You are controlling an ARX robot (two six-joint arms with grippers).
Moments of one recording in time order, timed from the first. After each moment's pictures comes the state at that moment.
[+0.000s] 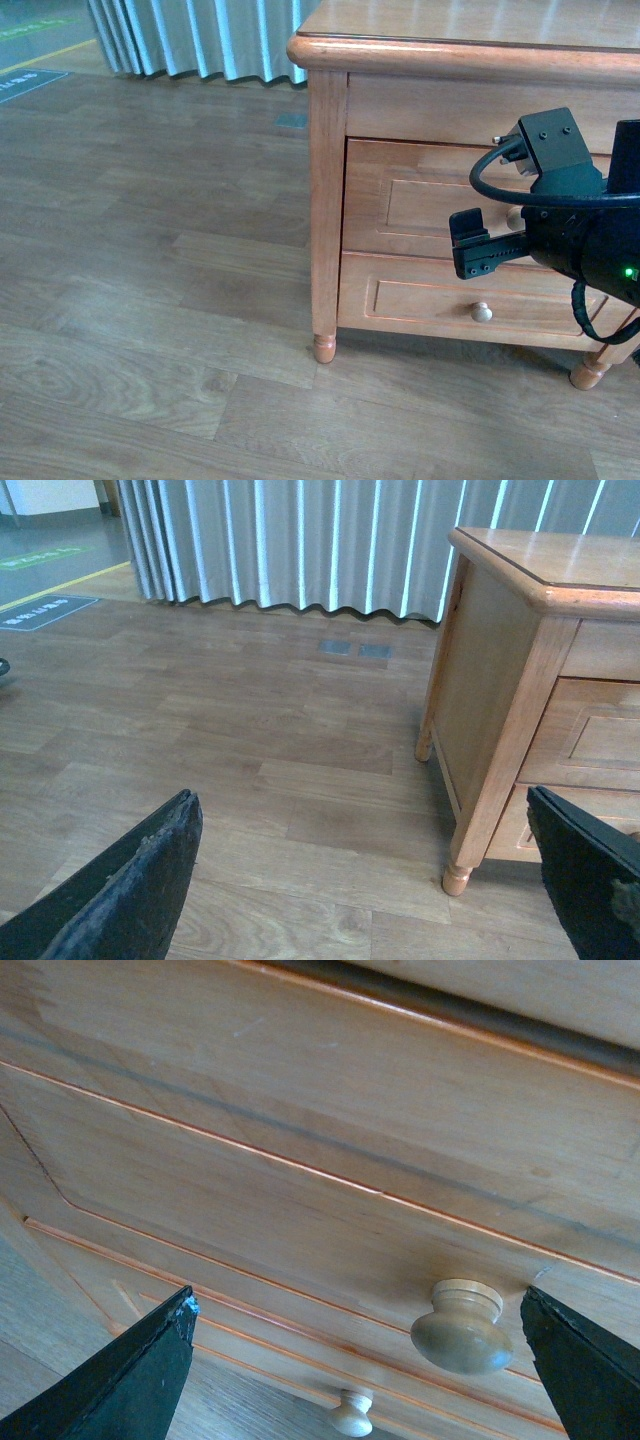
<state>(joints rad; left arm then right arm) 0.00 0.00 0.01 0.00 0.00 0.00 0.16 2.18 0.90 0.93 -0.02 -0.16</state>
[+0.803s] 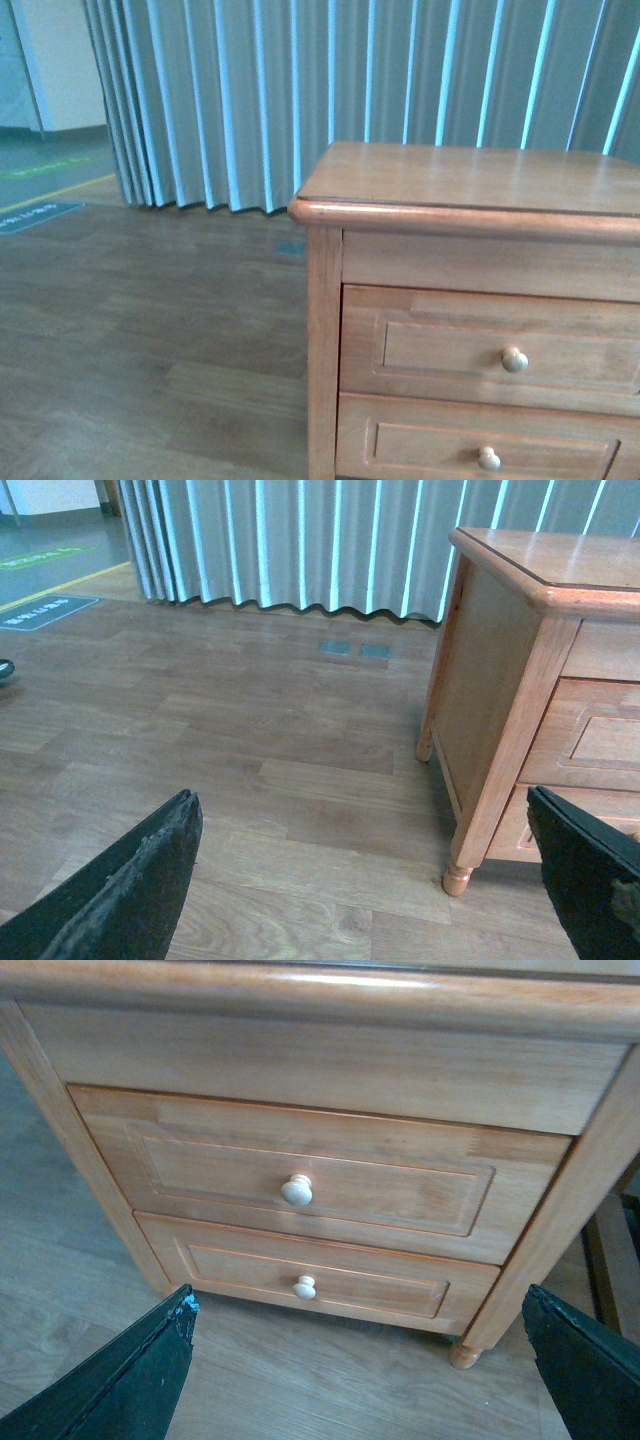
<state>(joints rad) 0.00 0.00 0.01 0.00 0.00 0.00 -0.10 1.04 0.24 0.54 -0.21 -0.05</state>
